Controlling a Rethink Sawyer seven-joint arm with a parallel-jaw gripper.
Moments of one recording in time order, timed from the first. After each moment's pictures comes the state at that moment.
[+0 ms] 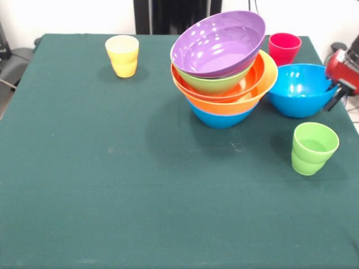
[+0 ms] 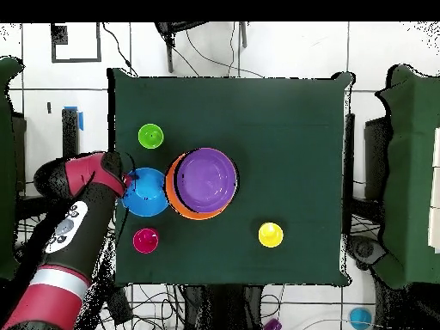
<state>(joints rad) 0.56 -0.11 -0.51 1.13 0.32 0.75 2.50</state>
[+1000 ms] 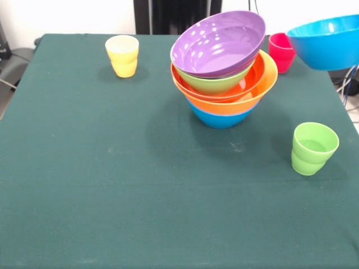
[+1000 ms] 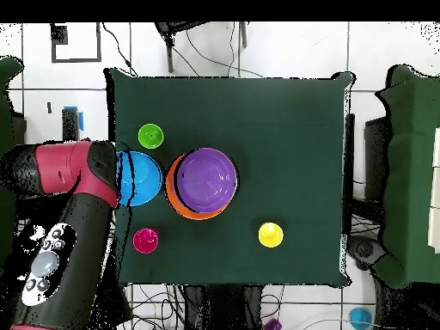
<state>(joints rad) 0.52 -0.41 -0.51 1.22 0.32 0.79 2.50</state>
